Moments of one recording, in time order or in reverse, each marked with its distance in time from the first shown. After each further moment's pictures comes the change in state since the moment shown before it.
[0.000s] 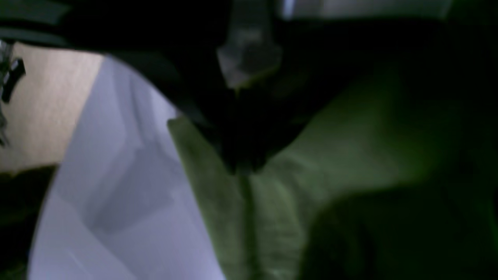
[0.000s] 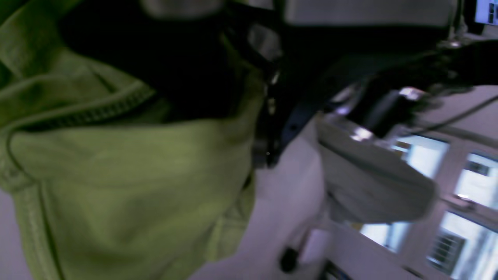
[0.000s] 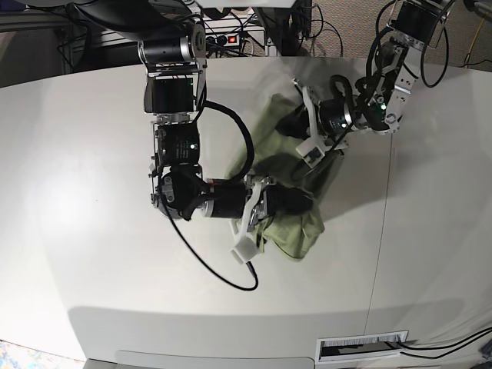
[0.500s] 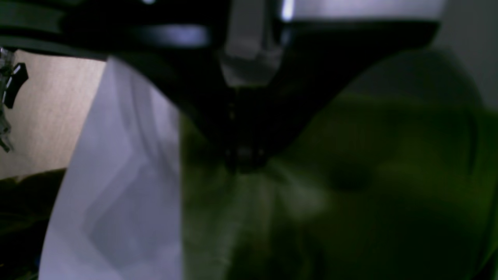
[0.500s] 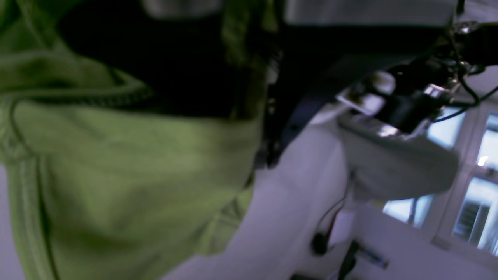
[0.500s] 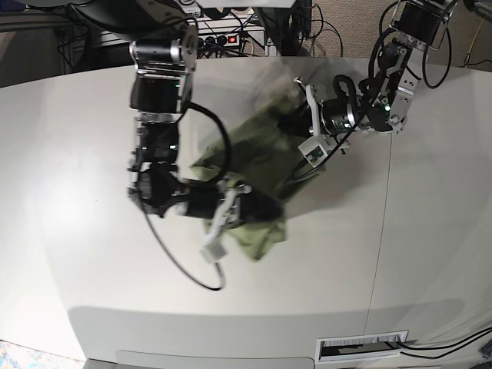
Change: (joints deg) left arm 0.0 -0.6 -0.1 0.1 -2.4 -3.6 2.7; right arm -0.3 1.2 6.1 0.0 -4.1 0.0 0.0
